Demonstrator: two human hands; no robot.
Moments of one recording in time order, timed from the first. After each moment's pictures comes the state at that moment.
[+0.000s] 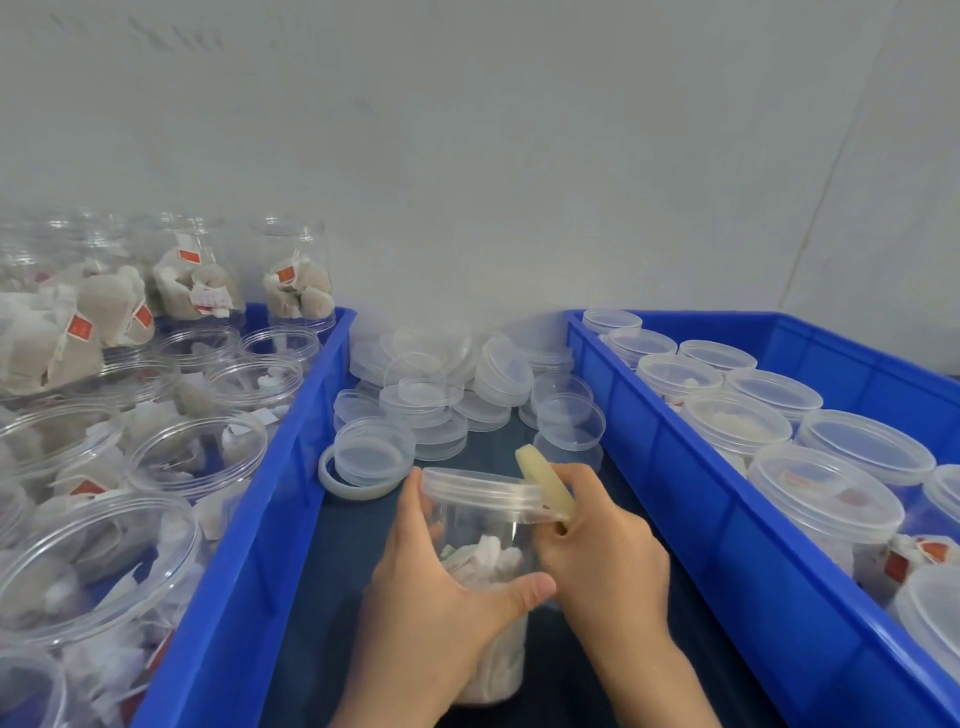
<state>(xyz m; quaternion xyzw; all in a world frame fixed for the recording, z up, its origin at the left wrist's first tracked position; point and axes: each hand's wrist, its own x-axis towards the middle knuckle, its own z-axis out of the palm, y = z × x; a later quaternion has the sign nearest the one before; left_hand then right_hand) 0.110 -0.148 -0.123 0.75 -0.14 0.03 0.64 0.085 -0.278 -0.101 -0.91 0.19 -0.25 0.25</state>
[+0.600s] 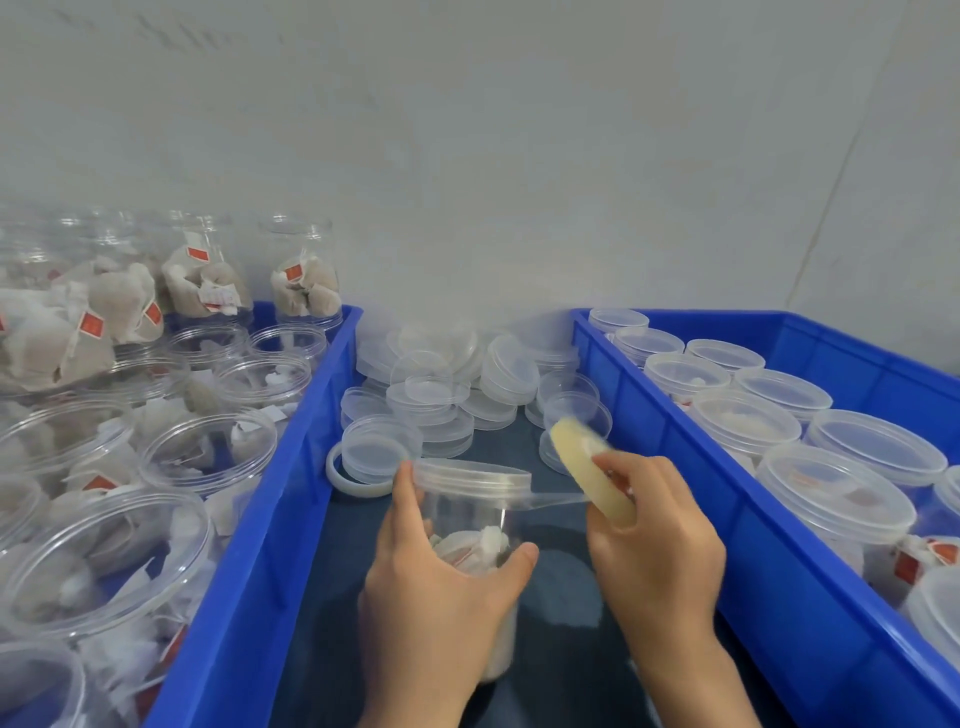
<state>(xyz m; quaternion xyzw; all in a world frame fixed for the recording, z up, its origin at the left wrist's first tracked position) 0.105 -0.153 -0.123 0.81 -0.06 0.13 0.57 0.084 -0.294 -0.102 -0.83 0.13 -0.52 0.17</state>
